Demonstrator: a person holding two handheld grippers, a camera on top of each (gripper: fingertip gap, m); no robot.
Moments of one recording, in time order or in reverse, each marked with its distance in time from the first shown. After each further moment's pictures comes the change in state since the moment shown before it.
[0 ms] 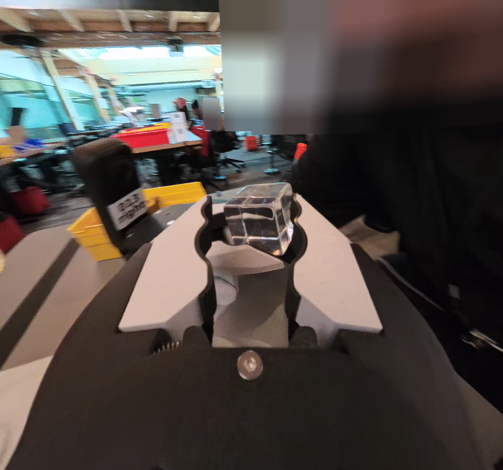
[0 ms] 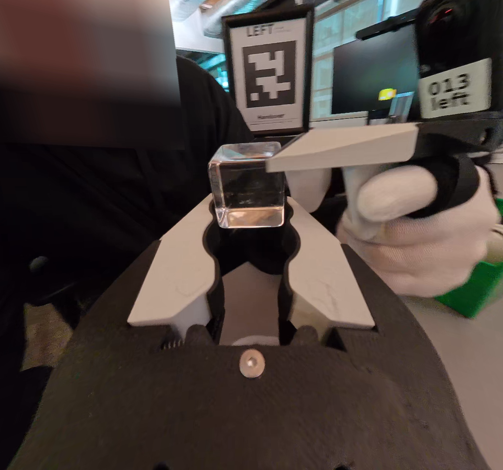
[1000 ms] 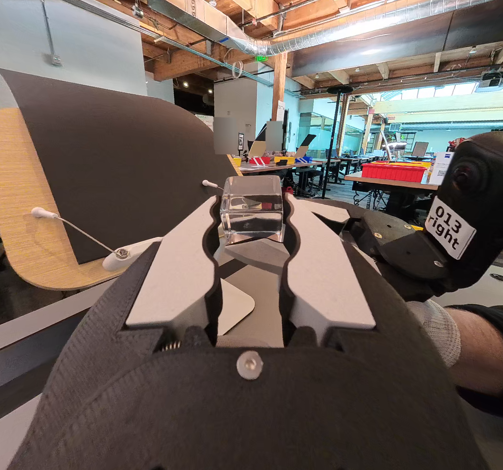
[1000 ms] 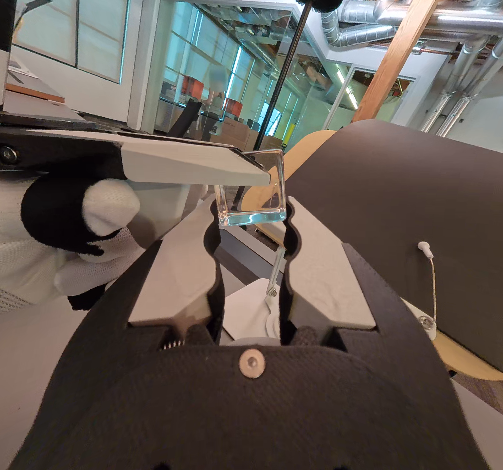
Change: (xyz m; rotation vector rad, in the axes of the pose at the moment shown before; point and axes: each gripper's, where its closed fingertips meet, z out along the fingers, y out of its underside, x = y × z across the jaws) left arm -0.145 0.000 -0.069 0.124 -1.026 0.062; right arm 0.135 -0.050 -0.137 -0.207 1.675 -0.621
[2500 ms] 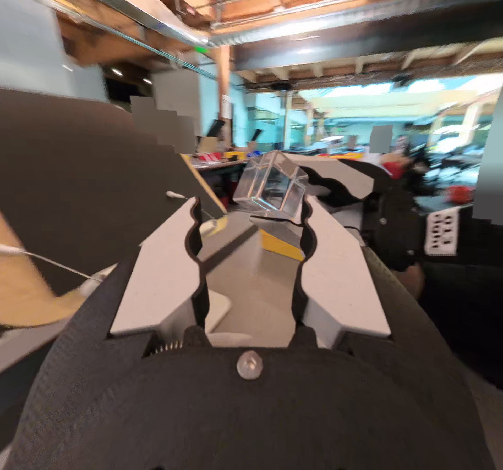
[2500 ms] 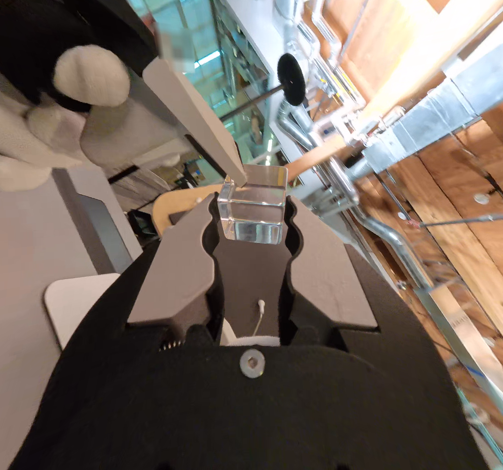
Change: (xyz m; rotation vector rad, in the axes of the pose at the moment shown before) left arm 0.013 -0.029 -0.019 -0.026 0.219 -0.031; right arm 0.008 -0.057 -0.028 0.071 0.160 -0.791
